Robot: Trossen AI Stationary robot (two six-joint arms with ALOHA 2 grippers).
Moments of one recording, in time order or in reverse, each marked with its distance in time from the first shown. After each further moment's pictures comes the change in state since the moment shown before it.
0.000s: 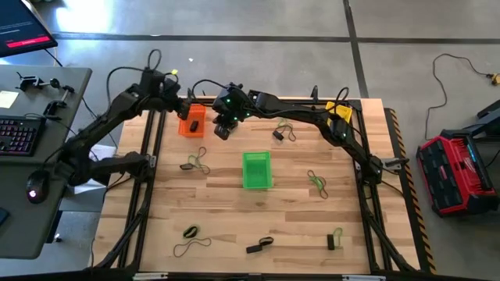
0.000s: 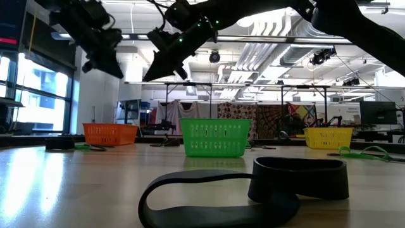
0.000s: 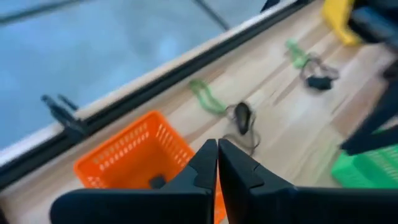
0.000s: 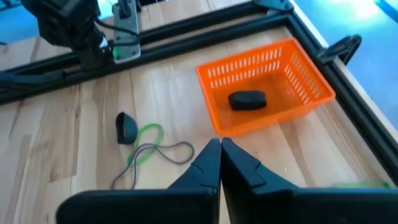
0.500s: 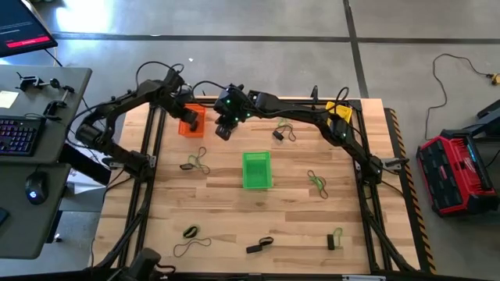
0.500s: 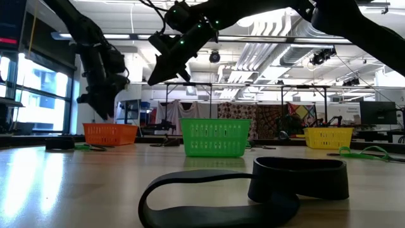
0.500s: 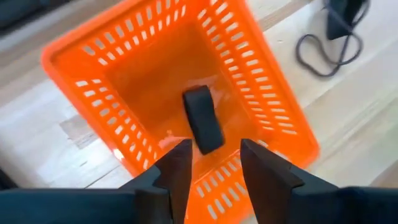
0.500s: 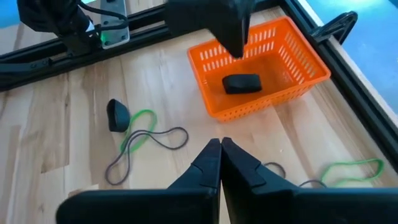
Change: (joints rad) left arm 0.068 0.438 0.078 -0.209 -0.043 0.063; right arm -0.003 0.000 0.000 -0.061 0.022 0.018
